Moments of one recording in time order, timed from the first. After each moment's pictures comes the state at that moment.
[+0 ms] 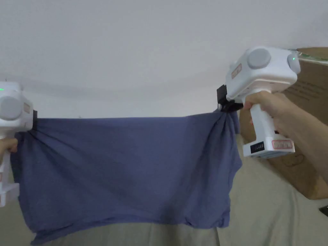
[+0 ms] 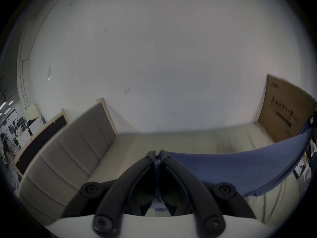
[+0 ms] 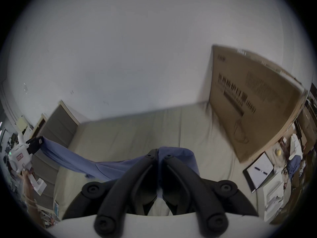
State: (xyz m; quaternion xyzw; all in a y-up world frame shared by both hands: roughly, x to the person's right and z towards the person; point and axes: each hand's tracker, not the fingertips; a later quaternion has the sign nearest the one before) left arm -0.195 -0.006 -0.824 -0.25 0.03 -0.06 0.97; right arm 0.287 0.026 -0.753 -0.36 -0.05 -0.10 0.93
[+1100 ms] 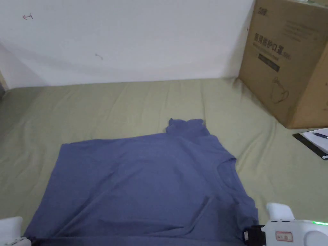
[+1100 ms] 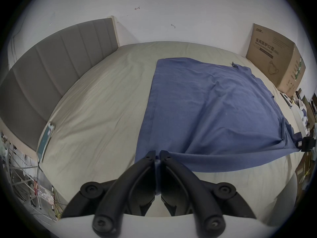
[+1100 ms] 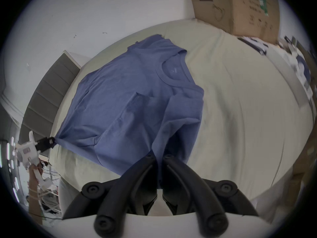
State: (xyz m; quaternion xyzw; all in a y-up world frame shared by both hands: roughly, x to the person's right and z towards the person) left arm -0.311 -0.265 -0.398 -0.43 0.00 -0.01 0.90; right arm 0.231 -0.271 -0.300 -0.48 -0.01 -0.20 0.86
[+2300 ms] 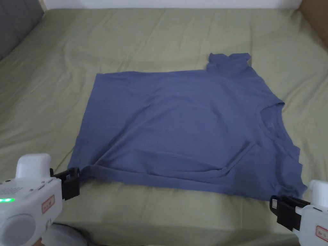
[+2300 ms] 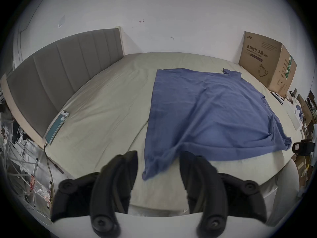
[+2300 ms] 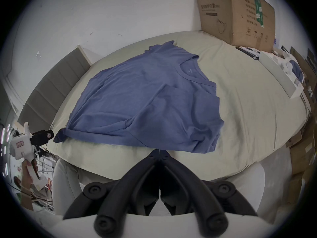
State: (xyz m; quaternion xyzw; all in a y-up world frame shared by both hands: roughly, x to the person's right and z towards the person) left arm -0.323 -0.256 -0.321 -0.38 0.00 -0.01 0.92; right arm 0.160 -0.258 -0.220 -0.43 -0.01 -0.14 0.89
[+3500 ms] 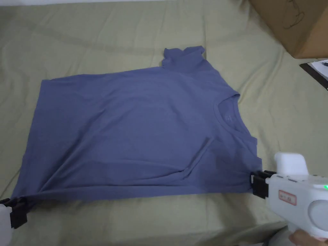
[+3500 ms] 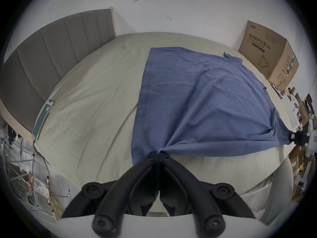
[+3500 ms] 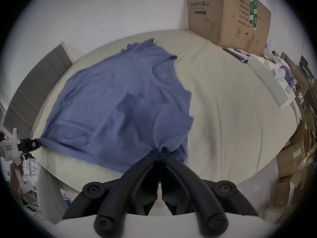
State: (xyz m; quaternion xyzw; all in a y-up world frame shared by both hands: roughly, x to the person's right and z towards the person) left arm -0.310 -0.260 -0.342 -0.46 -0.03 0.01 0.89; right arm 0.208 -0.263 -0.264 -0.44 -0.06 -0.10 0.89
